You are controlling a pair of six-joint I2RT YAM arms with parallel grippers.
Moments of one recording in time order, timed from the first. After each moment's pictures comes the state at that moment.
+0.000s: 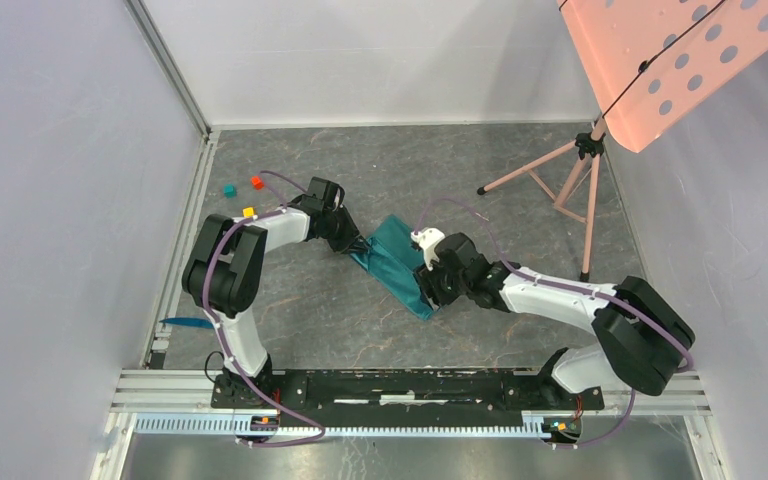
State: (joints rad) left arm -0.35 1.85 1.04 -0.22 0.33 -0.83; right arm 0.80 1.40 0.69 -0.12 -0.05 0.13
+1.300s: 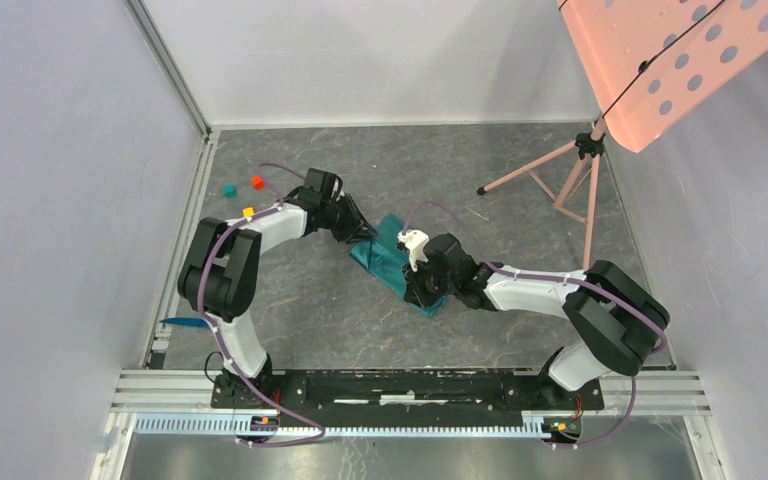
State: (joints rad) left arm -0.34 1.79 1.08 -0.20 0.42 -0.84; right arm 0.83 1.53 0.68 0.09 -0.20 0.19
